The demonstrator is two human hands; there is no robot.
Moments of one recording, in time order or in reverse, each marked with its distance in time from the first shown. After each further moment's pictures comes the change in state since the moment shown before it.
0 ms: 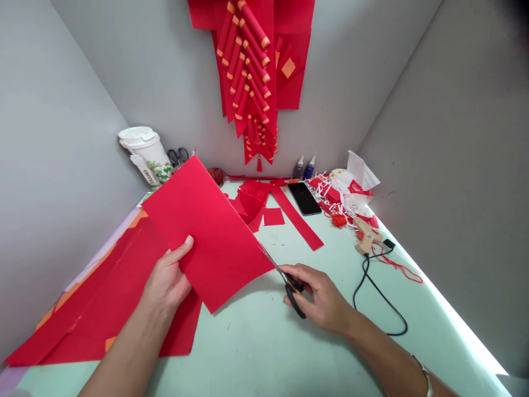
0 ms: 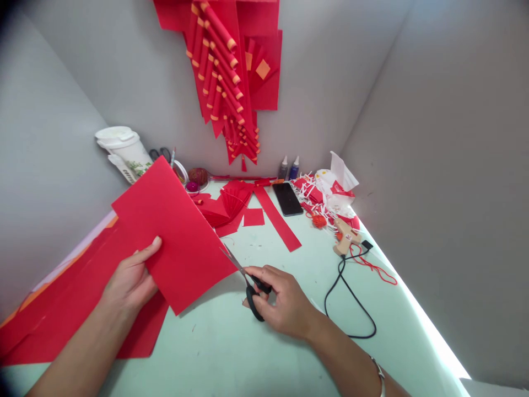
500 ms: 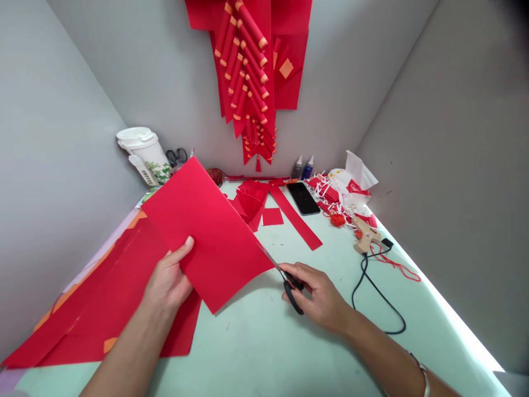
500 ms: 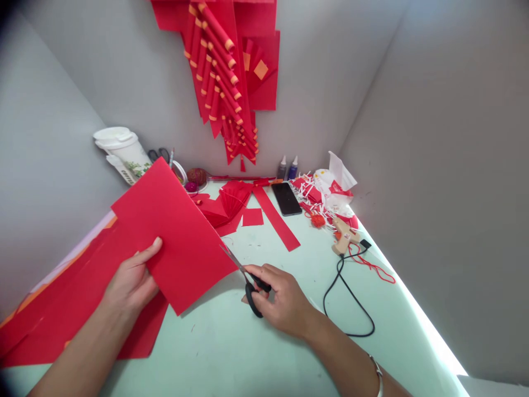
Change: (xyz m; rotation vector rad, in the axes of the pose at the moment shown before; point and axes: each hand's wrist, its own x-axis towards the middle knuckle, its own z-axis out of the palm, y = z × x) left_hand 0.002 -0.004 -0.002 -0.005 -0.009 -0.016; right_hand -0.001 0.003 0.001 0.040 0.005 0.003
